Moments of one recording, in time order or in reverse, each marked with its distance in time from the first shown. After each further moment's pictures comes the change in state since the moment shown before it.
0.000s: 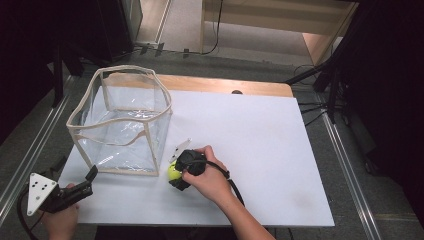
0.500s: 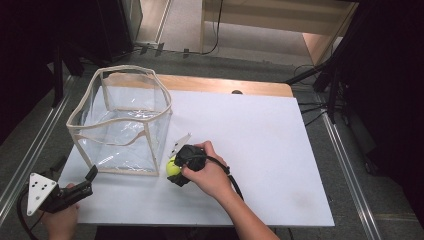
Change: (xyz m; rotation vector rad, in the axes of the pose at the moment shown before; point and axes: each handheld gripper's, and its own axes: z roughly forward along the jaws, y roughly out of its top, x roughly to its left) left arm 0.000 0.000 0.000 0.000 -0.001 -0.001; right arm -0.005 0.011 -0.013 -0.025 0.012 -0.004
